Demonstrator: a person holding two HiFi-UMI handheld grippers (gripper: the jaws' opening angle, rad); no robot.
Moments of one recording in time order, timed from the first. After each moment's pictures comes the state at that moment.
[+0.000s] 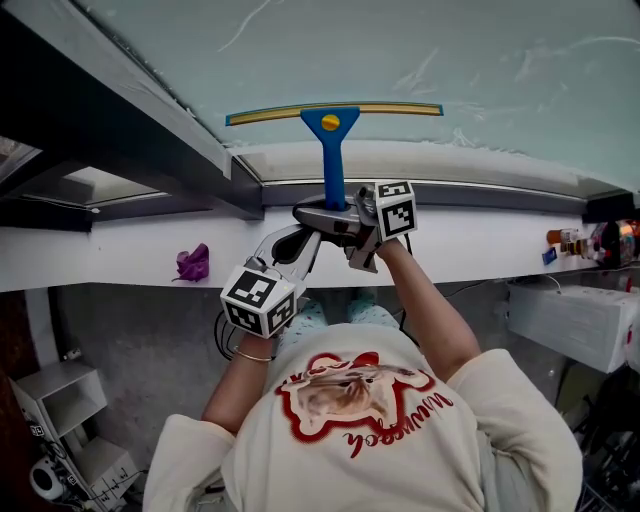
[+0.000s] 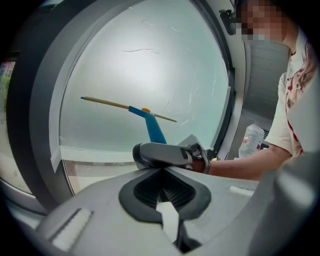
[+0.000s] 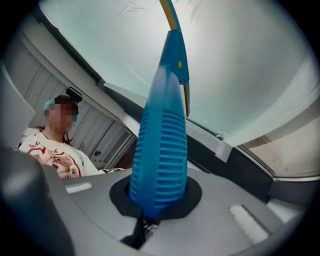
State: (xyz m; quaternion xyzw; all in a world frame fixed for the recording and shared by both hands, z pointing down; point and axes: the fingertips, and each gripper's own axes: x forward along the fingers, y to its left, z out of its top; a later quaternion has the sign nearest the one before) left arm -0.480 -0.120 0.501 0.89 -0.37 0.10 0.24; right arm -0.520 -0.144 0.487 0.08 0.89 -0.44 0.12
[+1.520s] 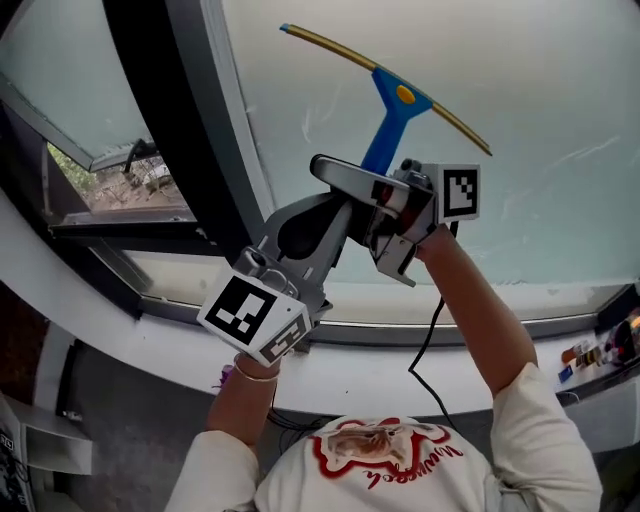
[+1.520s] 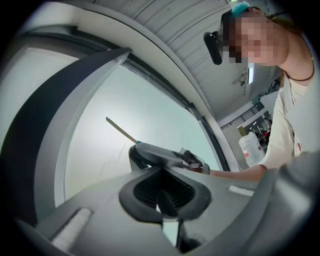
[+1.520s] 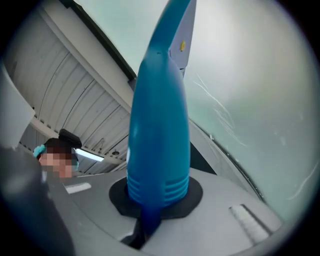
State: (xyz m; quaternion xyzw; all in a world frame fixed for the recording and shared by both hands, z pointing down) left arm -0.532 -0.158 0.116 0.91 -0.38 -0.10 -0.13; right arm -0.573 -0.176 0.084 0.16 0.93 -0.28 0.19
